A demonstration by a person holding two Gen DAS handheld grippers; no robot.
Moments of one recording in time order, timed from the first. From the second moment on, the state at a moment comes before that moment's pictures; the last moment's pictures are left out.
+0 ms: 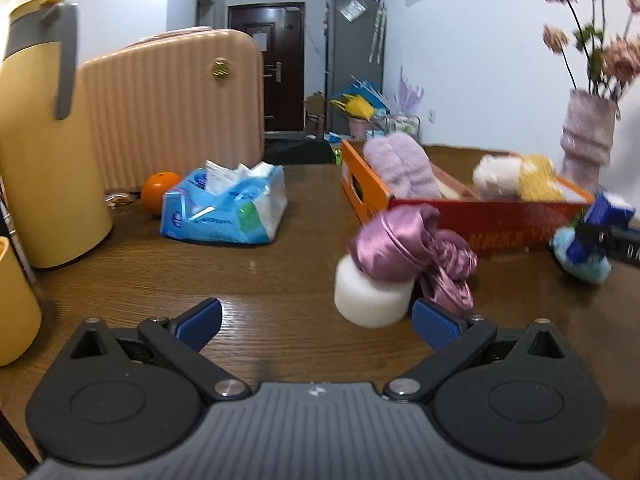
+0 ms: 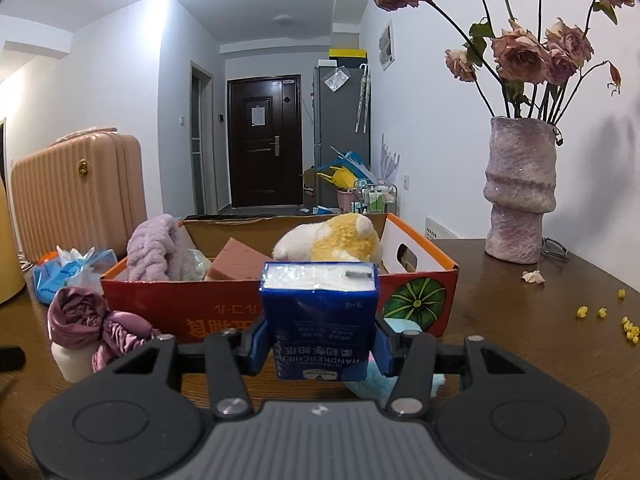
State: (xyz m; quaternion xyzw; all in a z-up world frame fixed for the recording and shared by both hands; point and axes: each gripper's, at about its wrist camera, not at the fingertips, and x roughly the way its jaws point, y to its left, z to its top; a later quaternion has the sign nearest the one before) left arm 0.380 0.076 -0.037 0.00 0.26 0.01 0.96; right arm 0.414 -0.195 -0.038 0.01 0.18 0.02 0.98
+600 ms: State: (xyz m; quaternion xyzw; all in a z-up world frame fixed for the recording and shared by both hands) left arm 0.437 0.045 -0.057 0.02 0.29 0.04 0.95; right arm 0.423 -0.189 -0.039 0.00 0.18 0.05 0.98
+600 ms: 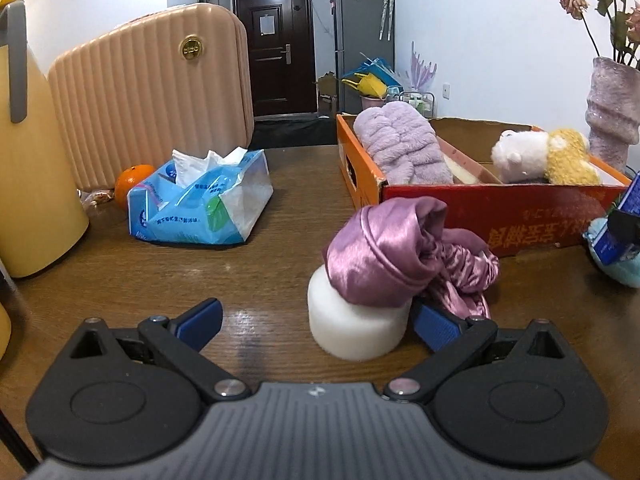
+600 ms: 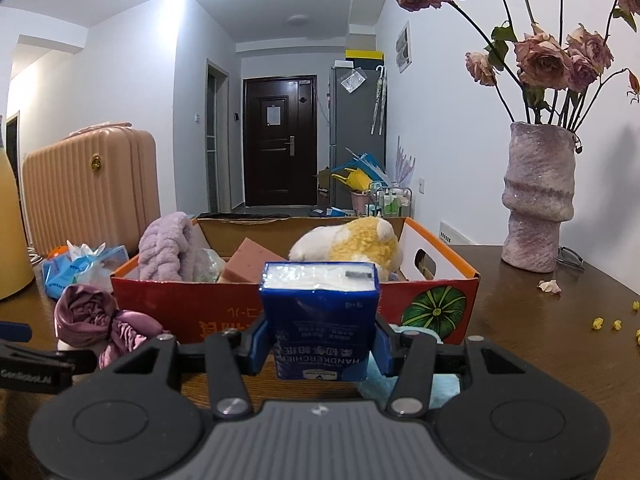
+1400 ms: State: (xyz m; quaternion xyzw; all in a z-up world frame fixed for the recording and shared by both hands) left arm 0.427 0.051 -0.048 -0.01 0.27 0.01 0.96; right arm 0.425 -0.191 -0.041 0.01 0.19 0.04 0.98
